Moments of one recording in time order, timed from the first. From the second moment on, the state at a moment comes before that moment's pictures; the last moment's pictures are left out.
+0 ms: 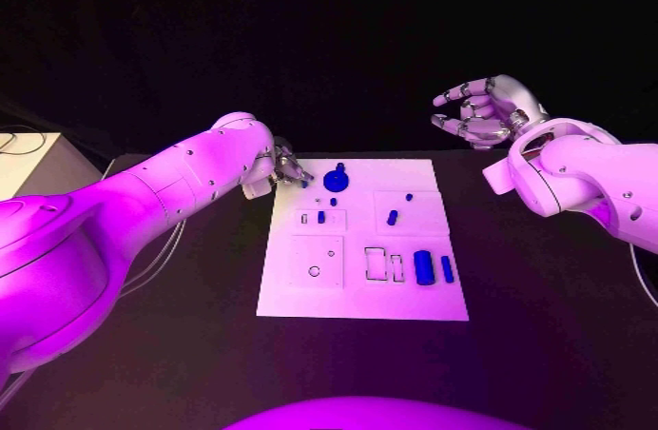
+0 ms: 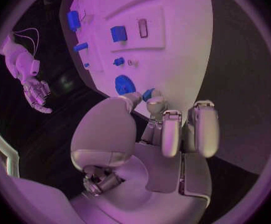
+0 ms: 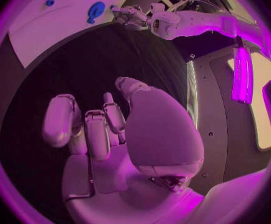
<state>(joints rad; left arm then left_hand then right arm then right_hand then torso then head) 1.25 -0.36 0.14 0.71 -1.11 0.27 -0.43 1.21 -0.06 0.42 0.27 0.23 0.76 0.11 0.62 0.81 1.21 0.03 1.15 0.93 1.46 -0.03 1.56 1.31 0.06 1.46 0.07 1.43 1.31 1.41 -0.81 -0.13 1.39 -0.71 -0.54 0.14 1.40 -0.20 0.41 0.21 0.31 0.81 0.19 0.24 0.29 1.26 0.10 1.37 1.24 1.46 0.01 1.47 1.31 0.08 1.44 0.11 1.17 1.23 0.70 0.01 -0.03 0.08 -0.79</state>
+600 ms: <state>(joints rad) 1.25 -0.40 0.14 0.74 -1.06 0.25 -0.42 1.18 -0.06 0.68 0.22 0.22 0.74 0.08 0.76 0.93 1.23 0.01 1.16 0.94 1.47 -0.05 1.56 1.31 0.06 1.46 0.05 1.43 1.31 1.41 -0.81 -0.13 1.39 -0.71 -0.53 0.14 1.40 -0.20 0.41 0.21 0.31 0.81 0.19 0.25 0.29 1.26 0.10 1.37 1.24 1.46 0.01 1.47 1.31 0.08 1.44 0.11 1.17 1.23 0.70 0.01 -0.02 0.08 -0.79</state>
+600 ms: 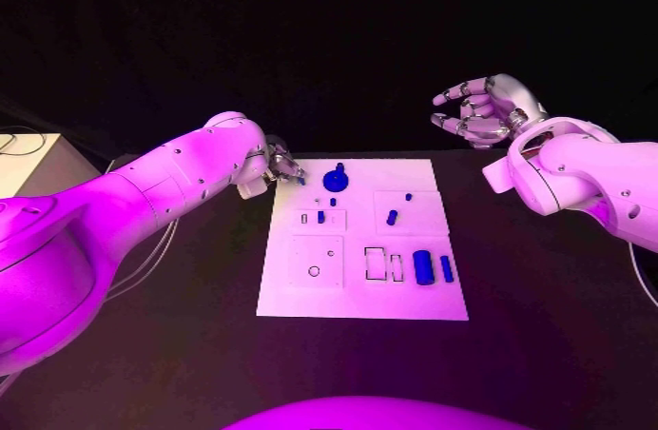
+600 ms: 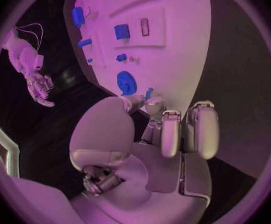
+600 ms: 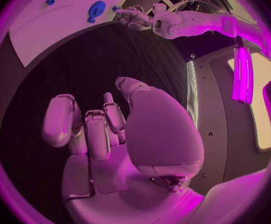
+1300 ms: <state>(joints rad) 1.25 -0.48 0.14 0.88 -0.96 0.21 -0.42 1.14 -0.08 0.69 0.22 0.23 0.73 0.08 0.78 0.95 1.23 0.00 1.16 0.93 1.47 -0.06 1.56 1.31 0.06 1.46 0.05 1.44 1.31 1.41 -0.80 -0.13 1.37 -0.71 -0.53 0.14 1.40 -0.20 0.41 0.21 0.31 0.81 0.19 0.25 0.29 1.26 0.10 1.37 1.24 1.46 0.01 1.47 1.31 0.08 1.44 0.11 1.17 1.23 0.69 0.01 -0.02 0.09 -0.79</state>
